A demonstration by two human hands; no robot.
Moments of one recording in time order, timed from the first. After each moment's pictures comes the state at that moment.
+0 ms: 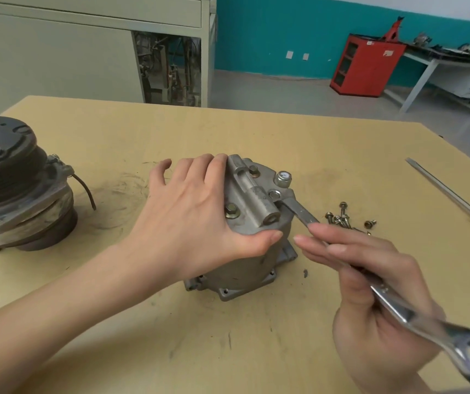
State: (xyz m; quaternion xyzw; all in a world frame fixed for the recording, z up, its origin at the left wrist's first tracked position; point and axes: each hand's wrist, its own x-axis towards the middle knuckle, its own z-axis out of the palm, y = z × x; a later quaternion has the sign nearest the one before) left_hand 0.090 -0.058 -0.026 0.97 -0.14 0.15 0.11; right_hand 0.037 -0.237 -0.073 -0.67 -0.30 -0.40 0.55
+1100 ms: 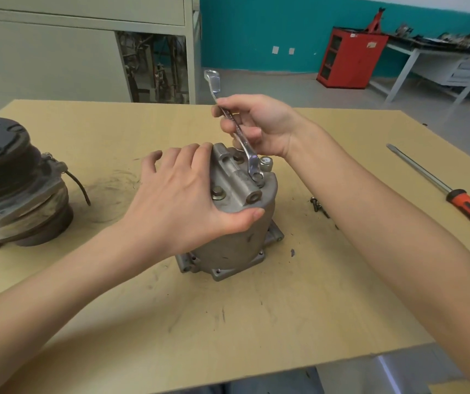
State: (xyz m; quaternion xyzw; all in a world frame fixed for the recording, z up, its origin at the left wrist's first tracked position) left_hand 0.092 -0.058 -0.025 0.97 -0.14 0.16 0.09; right_hand 0.211 -0.203 0.016 -0.62 -0.13 0.30 0.71
